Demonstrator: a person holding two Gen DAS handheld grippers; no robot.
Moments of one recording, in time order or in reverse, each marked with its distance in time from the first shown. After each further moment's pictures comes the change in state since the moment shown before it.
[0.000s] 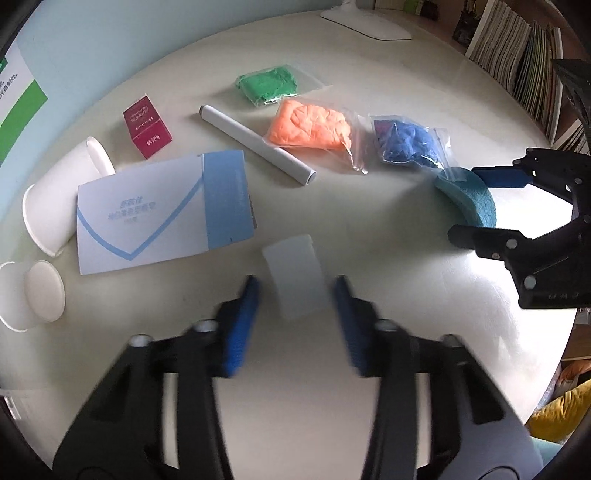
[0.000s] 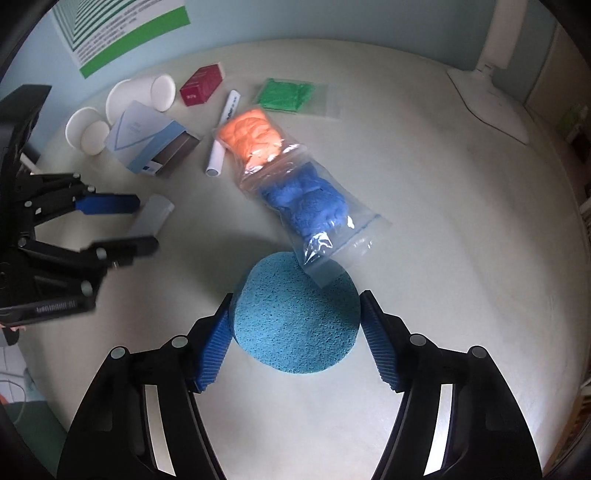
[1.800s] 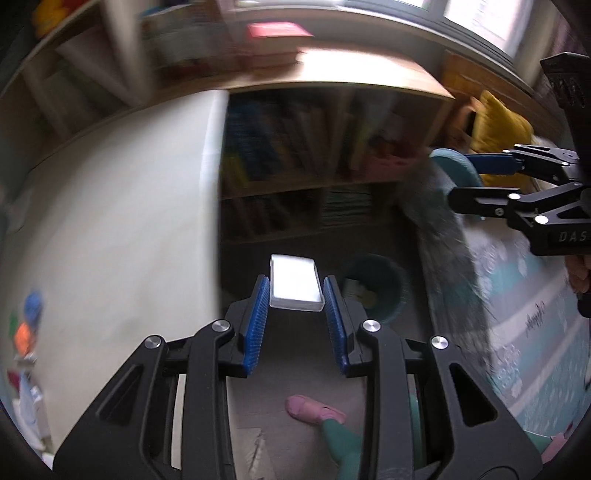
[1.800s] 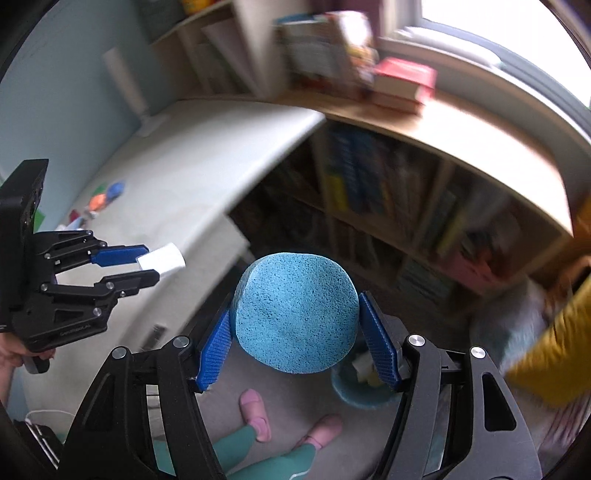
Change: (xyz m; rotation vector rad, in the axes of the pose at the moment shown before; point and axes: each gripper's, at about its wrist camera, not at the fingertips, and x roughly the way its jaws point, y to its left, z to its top) left arm -0.126 -0.332 -0.179 1.038 -0.054 -0.463; right arm -0.250 0.068 -0.469 1.071 -0.277 -0.418
